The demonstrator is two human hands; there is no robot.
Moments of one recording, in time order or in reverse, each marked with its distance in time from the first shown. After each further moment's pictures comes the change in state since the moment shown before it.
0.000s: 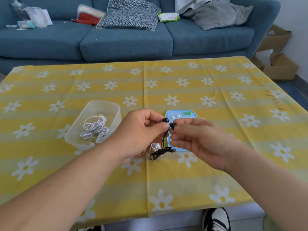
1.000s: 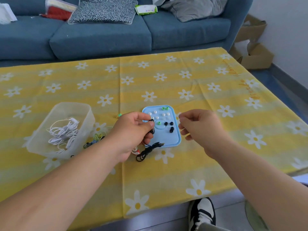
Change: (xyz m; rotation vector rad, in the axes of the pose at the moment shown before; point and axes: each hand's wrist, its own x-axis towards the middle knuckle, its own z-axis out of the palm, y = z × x) left_hand 0.039 -0.021 0.053 -0.042 0.089 -0.196; right_hand 0.004 -0.006 -0.062 -0.636 0.528 -0.192
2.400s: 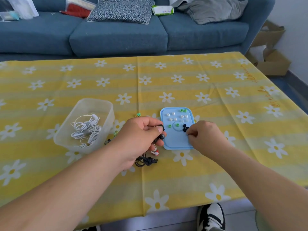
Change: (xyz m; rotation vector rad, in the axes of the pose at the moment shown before) left_hand -0.024 -0.002 -0.042 -0.032 -0.086 -0.003; right_hand 0.019 0.020 0.039 -0.731 -0.090 -0.246
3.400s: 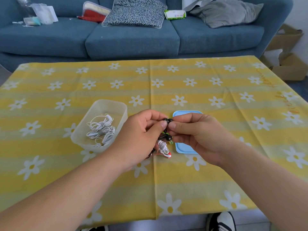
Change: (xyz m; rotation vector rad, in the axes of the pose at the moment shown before) left_hand -0.019 0.008 -0.025 0.093 0.068 0.282; right_hand -0.024 -0.084 -0.024 1.310 -0.352 0.118
